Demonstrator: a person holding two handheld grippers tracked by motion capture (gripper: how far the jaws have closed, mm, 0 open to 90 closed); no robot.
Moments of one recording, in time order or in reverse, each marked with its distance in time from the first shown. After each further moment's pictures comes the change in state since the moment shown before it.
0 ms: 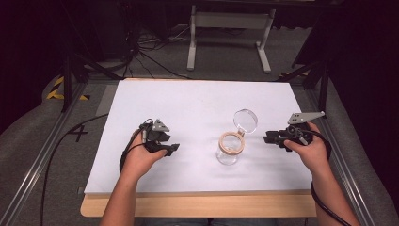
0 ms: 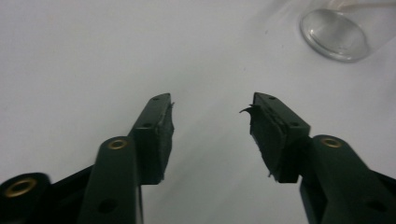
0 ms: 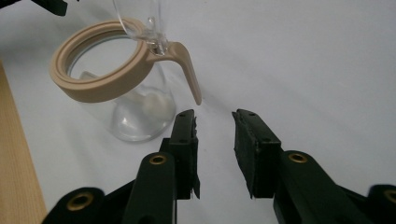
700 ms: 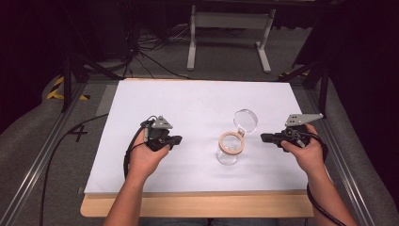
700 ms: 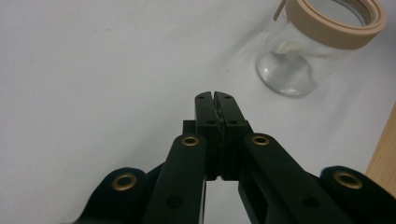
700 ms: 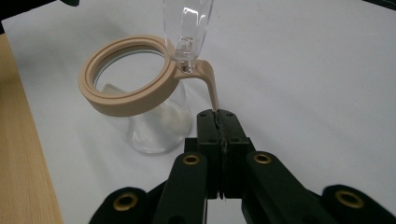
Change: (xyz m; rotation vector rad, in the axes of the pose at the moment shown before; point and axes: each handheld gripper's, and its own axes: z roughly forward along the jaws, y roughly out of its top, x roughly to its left) left arm -0.023 0.016 -0.004 -0.103 -0.050 0.018; right arm 0.017 0.007 0.001 -0.035 0.004 -0.038
